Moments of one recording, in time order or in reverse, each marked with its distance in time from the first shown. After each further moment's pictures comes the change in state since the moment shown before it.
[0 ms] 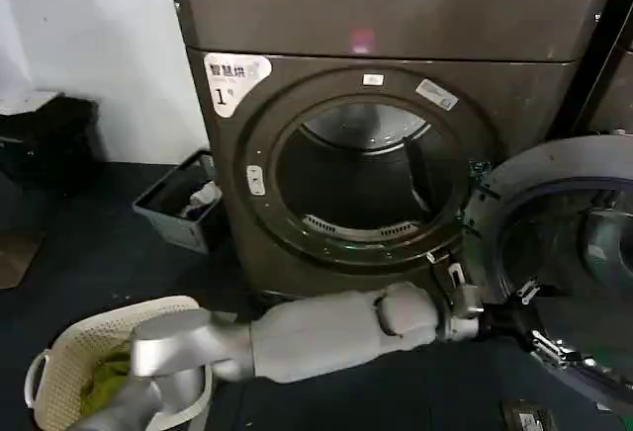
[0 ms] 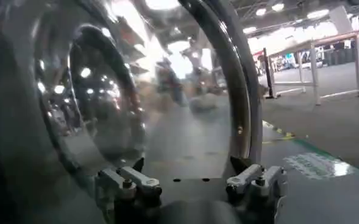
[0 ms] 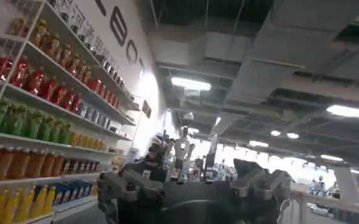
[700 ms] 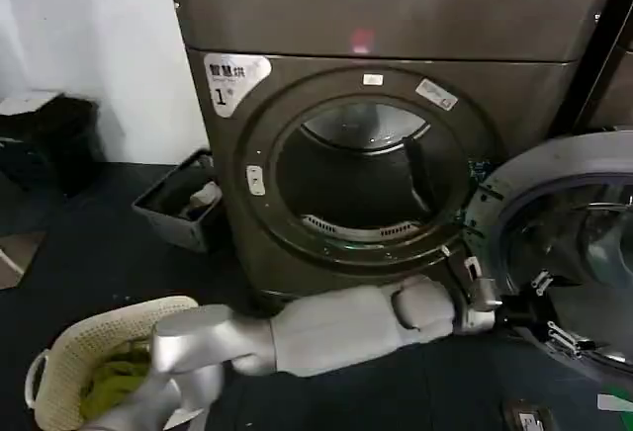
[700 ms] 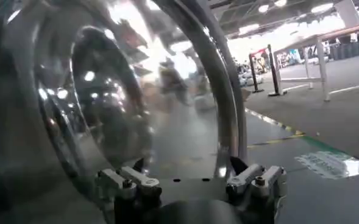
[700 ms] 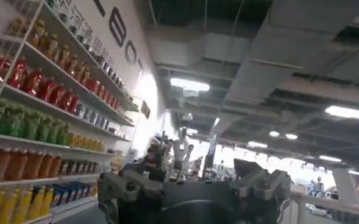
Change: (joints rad) left arm -0.019 -0.080 -0.003 0.093 0.011 -0.004 -0.004; right arm -0.008 -0.007 0.010 -0.005 0.002 -0.001 0.000
